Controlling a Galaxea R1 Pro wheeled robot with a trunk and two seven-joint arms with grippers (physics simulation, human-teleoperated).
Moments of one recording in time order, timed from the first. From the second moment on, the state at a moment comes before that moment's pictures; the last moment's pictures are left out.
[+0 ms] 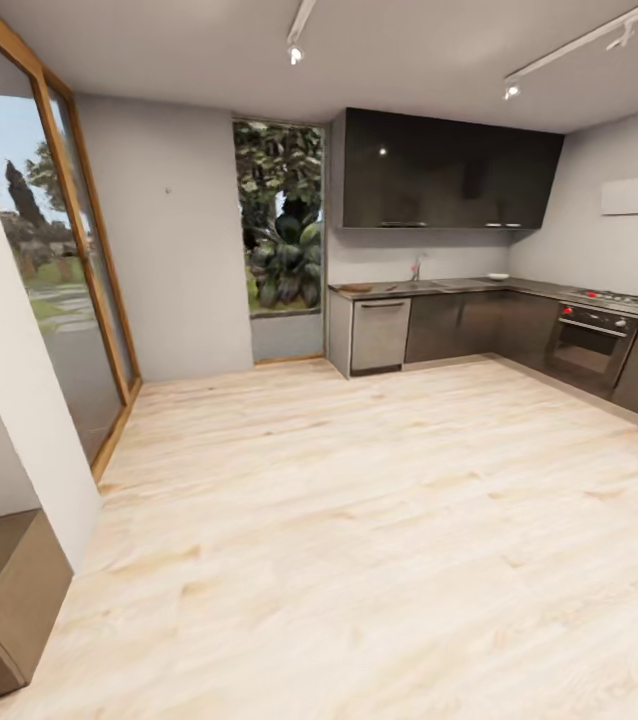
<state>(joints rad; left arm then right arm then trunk) 0.01 0.00 0.01 -0.25 -0.01 -0.57 0.12 -0.01 0.02 0.00 -0.32 0.00 -0.52 0.00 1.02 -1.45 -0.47</state>
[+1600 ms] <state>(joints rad) 0.01 0.00 0.01 -0.25 -0.01 -0.57 0.12 -0.01 0.02 0.00 -0.32 0.00 -0.52 0.00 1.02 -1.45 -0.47</state>
